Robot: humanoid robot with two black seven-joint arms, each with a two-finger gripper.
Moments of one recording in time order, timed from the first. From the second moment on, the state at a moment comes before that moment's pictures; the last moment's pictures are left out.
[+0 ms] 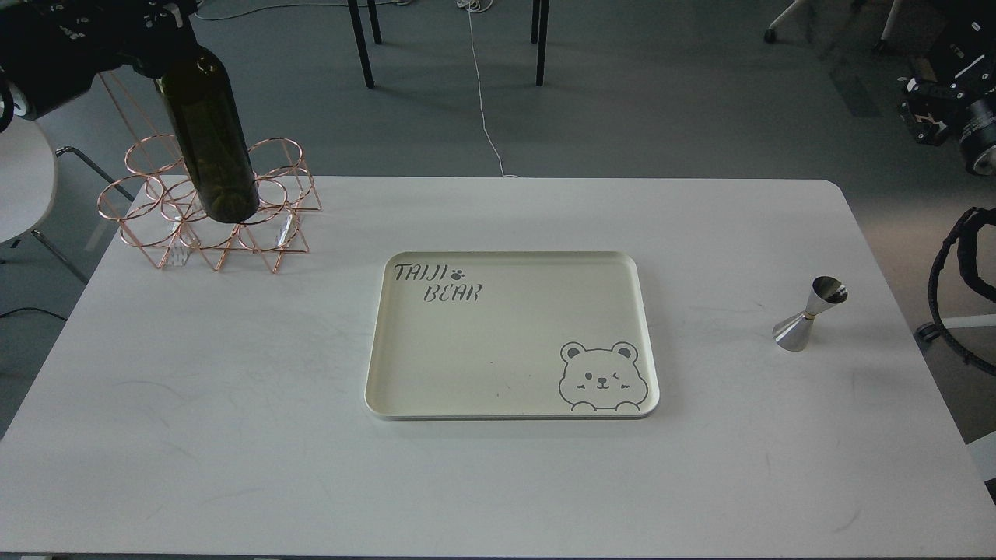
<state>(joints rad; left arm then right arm) -1.01 0.97 -0.54 -1.16 1.76 -0.01 -0.35 0.90 -0.64 0.54 0.60 0.03 0.32 0.48</state>
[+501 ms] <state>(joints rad) -1.03 0.97 -0.54 -1.16 1.75 -0.02 -0.35 0.90 -0.65 0.54 0.60 0.03 0.32 0.48</state>
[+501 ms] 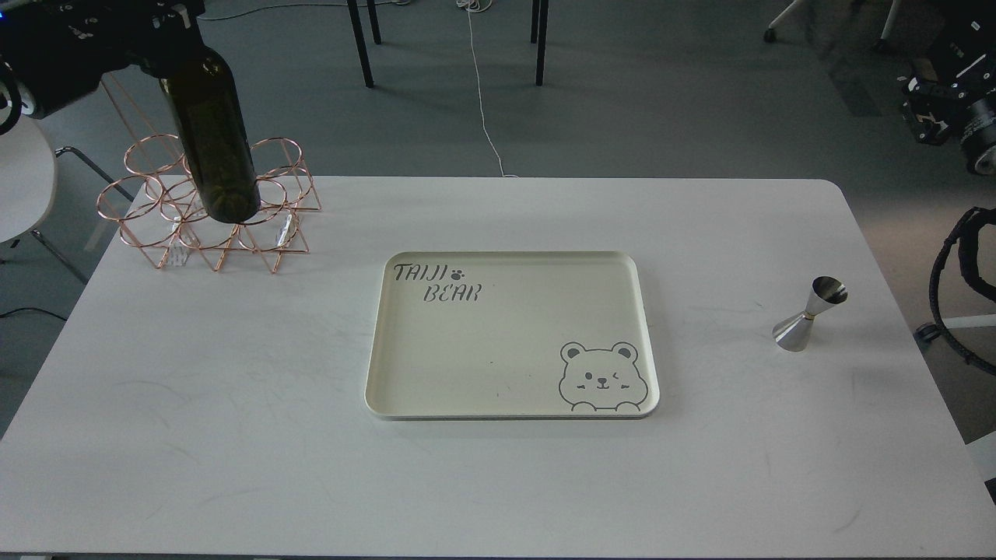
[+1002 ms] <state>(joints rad) -1.04 0.96 -0.54 -1.16 1.75 -0.02 -0.34 0.89 -0.65 0.54 0.60 0.03 0.32 0.48</state>
